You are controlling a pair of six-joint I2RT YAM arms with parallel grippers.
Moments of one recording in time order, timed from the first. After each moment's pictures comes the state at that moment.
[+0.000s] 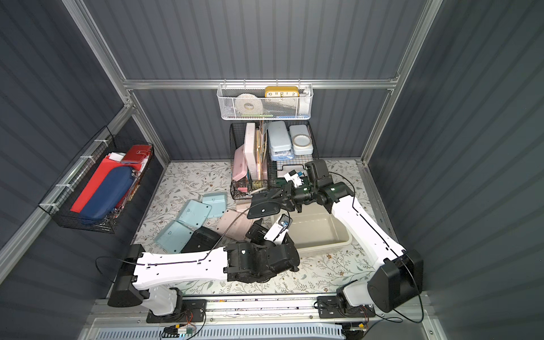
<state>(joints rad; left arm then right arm) -1.46 1.61 1.42 -0.74 -0.99 -0.40 0.38 1.40 1.30 -0.66 -0.94 0.96</state>
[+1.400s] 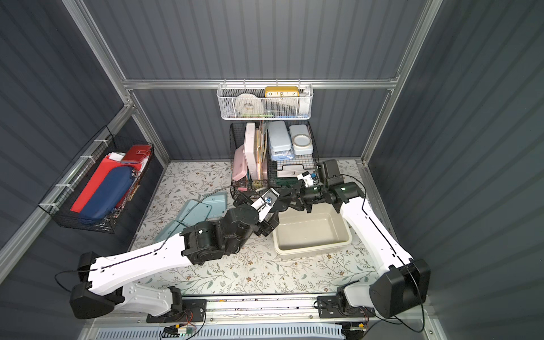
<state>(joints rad) -1.25 1.38 1.35 -0.42 -0.69 0.21 0.29 1.35 1.30 -0.77 -0.87 0.99</state>
